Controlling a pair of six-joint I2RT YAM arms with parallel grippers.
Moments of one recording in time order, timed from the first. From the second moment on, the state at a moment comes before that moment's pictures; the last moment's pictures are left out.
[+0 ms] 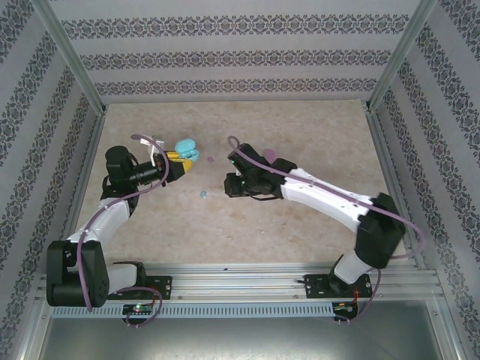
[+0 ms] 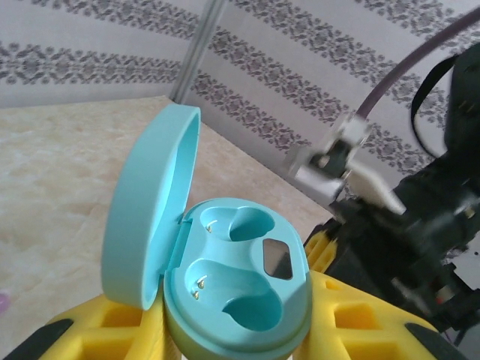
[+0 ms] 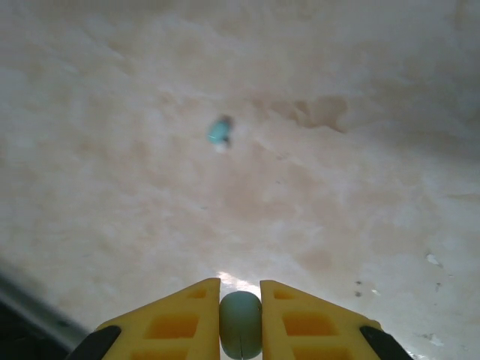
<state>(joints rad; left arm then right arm) 0.03 1.22 0.62 0.47 1.13 -0.32 0.85 1.56 1.29 -0.64 -0.07 0.71</state>
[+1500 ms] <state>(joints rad) -0.30 1.19 0.58 0.50 0.94 -0.10 0.93 1.41 1.28 -0.37 -0.07 0.80</state>
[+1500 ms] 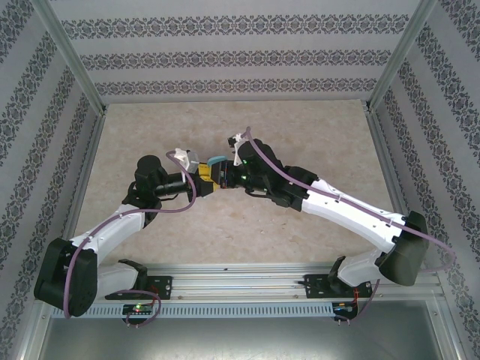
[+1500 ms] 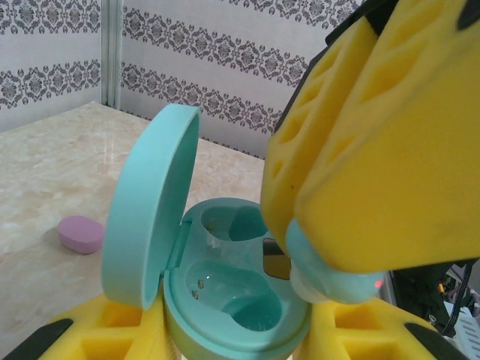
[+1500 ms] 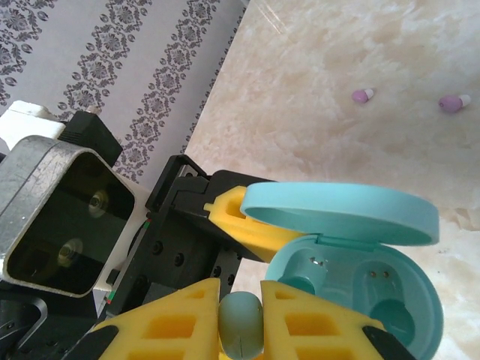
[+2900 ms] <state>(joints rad) -0.31 1.17 0.57 0.44 0.94 -0.08 0.94 1.46 1.30 -0.40 -0.02 0.75</state>
